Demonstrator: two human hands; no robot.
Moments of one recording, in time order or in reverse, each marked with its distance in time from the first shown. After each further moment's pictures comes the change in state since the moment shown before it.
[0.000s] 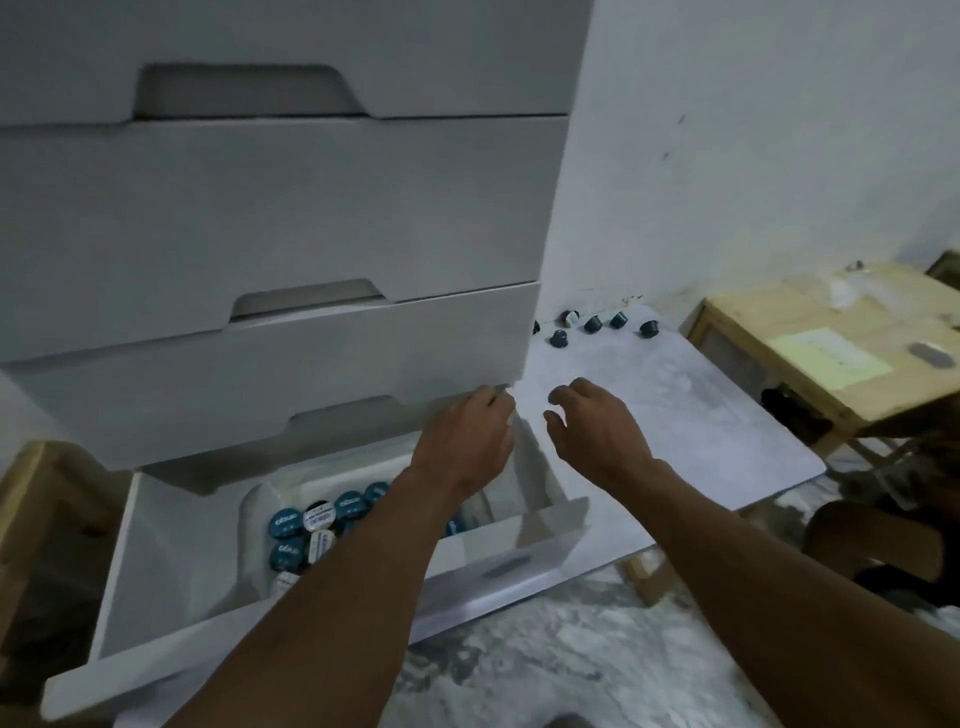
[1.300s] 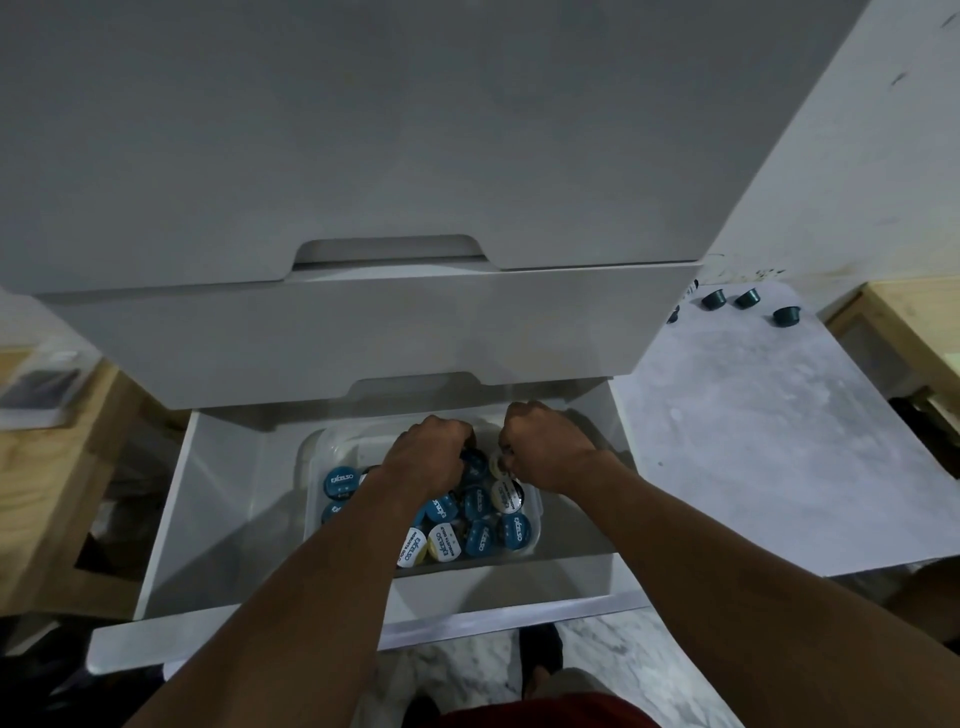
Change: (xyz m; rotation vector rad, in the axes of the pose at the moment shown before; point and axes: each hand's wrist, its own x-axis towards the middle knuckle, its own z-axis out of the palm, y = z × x) left_hand -0.032 -0.118 0.041 -0.115 -0.445 -0.526; right_hand 0.061 -0.088 0.102 -0.010 -0.519 -0.395
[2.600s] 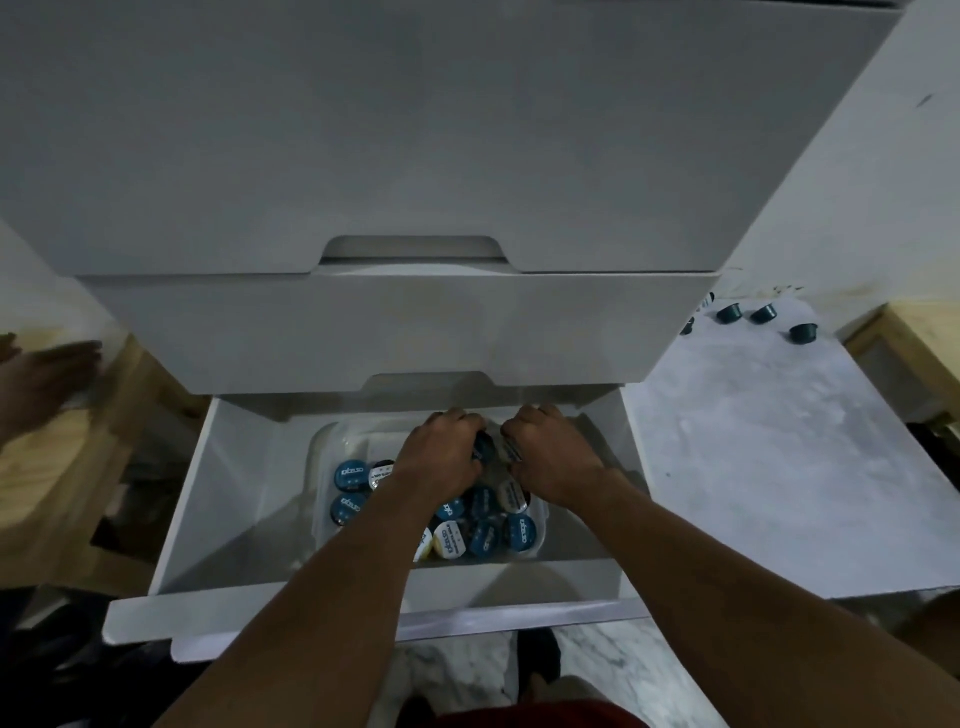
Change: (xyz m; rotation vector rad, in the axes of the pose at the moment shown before) left_hand -0.004 0.000 0.007 -0.019 0.164 0.063; right_hand -0.002 -0.003 0.009 0.021 0.014 0.025
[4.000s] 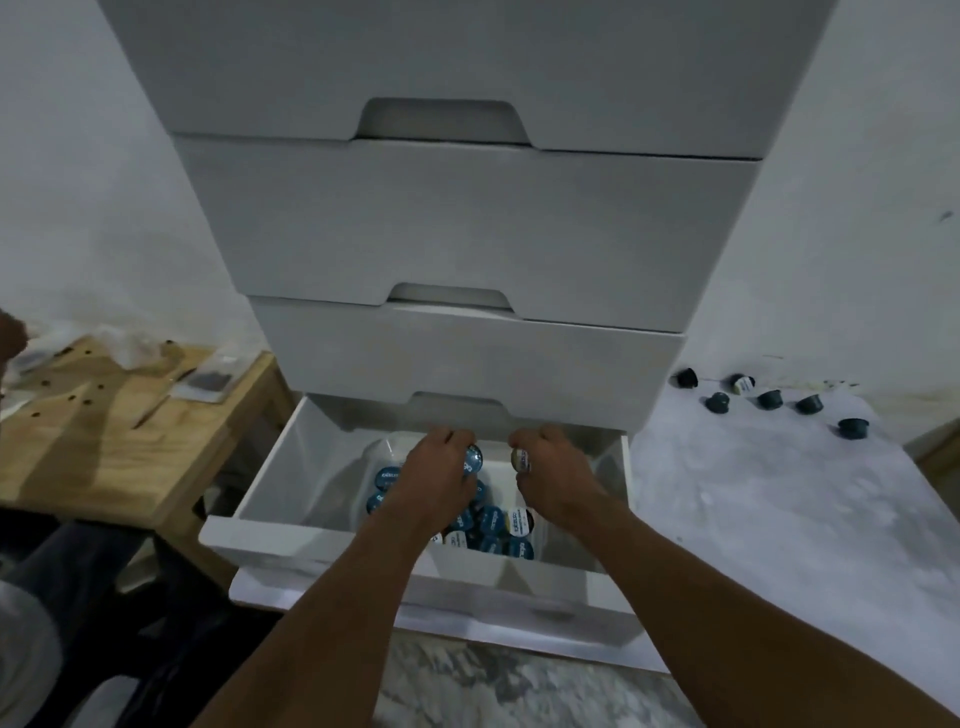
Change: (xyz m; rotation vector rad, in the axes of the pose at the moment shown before) left_hand -0.078 0.049 -0.042 -0.040 0.288 -0.198; right_hand -0.041 -0.012 -0.041 0.277 0.161 -0.075
